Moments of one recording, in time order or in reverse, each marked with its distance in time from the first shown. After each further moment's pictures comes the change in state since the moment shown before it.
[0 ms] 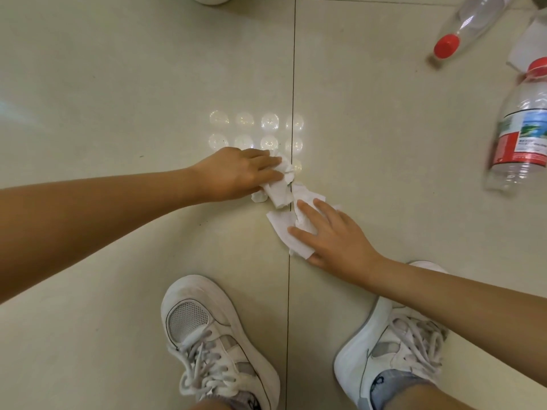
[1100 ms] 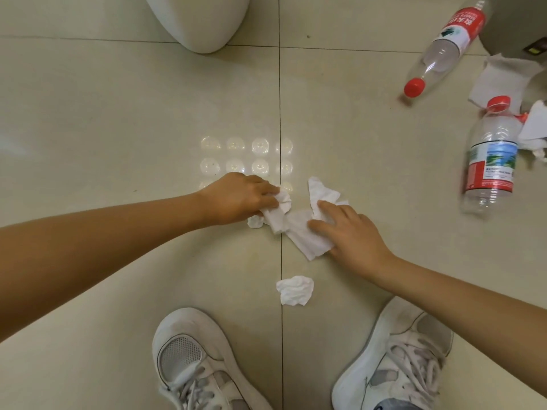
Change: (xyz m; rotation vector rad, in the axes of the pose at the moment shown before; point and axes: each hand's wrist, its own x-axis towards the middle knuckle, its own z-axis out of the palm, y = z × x) left_hand 0.029 -0.001 -0.014 -0.077 -0.071 0.016; right_hand 0.012 0.046 -0.037 0.073 -0.172 0.268
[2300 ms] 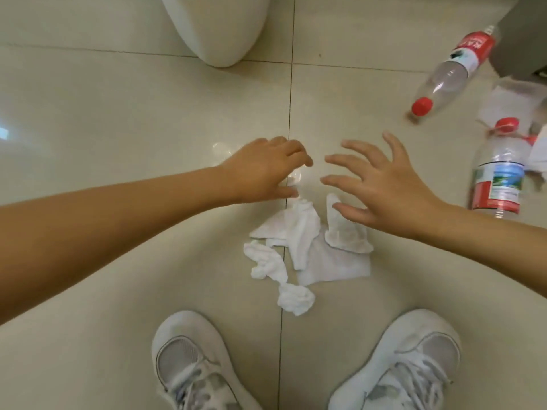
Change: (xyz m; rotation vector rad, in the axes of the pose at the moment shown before) left_hand 0.044 0.003 -0.075 -0.102 -0.036 -0.329; right_hand 0.035 0.035 -0.109 -0.294 0.243 -0.306
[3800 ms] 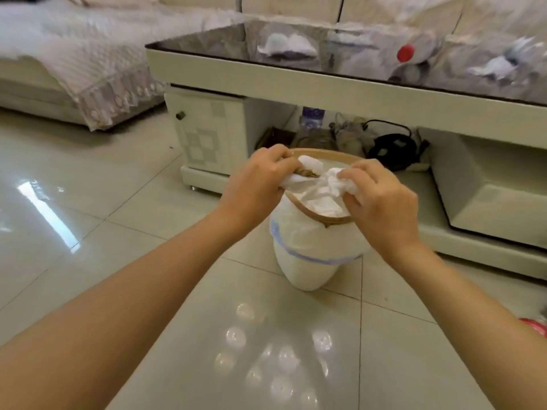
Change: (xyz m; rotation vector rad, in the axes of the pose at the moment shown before) left_hand -0.053 -0.165 -0.265 0.274 0.942 -0.309; right_hand 0.307 0.038 -0.191 0.003 0.901 0.141
